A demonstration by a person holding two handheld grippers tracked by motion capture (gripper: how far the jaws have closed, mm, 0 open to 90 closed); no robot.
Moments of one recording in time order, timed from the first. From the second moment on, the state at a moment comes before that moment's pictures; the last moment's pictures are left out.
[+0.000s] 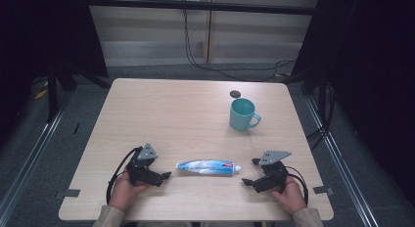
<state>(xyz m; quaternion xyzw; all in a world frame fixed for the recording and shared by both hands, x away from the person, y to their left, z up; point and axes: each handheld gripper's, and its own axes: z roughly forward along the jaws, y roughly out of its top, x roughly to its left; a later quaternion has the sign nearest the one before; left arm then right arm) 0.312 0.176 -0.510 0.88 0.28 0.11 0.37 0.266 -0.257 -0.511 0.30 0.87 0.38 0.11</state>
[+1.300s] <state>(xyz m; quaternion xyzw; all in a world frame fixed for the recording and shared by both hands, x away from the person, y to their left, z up) 0.312 0.176 -0.510 0.88 0.28 0.11 0.37 0.298 -0.199 -0.461 0.23 0.93 0.27 0.05</state>
